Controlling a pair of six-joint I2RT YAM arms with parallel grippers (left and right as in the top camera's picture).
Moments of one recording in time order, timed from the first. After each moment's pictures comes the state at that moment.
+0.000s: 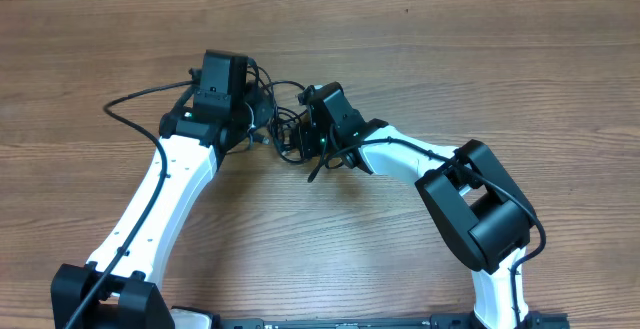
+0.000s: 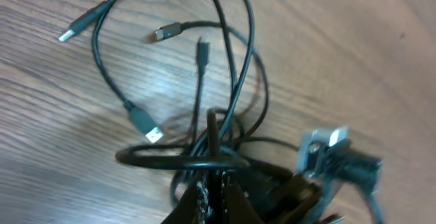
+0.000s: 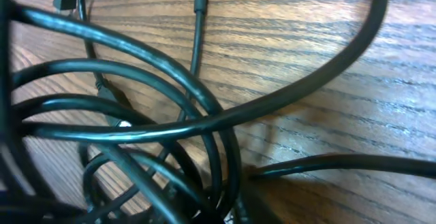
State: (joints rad) left arm -0.23 1.53 1.18 -0.61 0.02 -0.77; right arm 0.64 2.11 1.27 -0.05 -0.24 0.42
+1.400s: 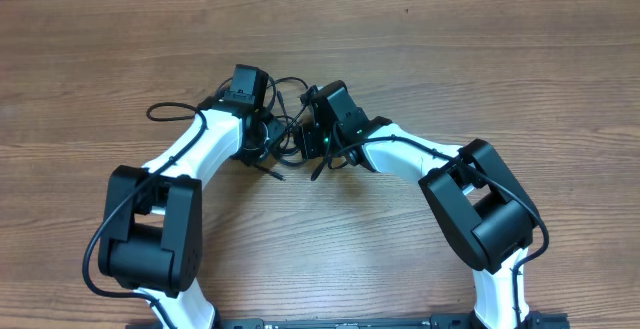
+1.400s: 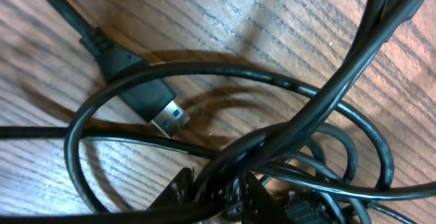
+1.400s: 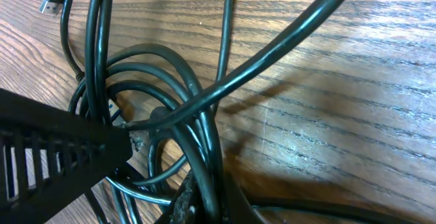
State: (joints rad) left arm -0.23 1.88 1.18 -0.60 0.10 -1.00; right arm 0.62 2.10 1.27 -0.09 -0.30 0.42
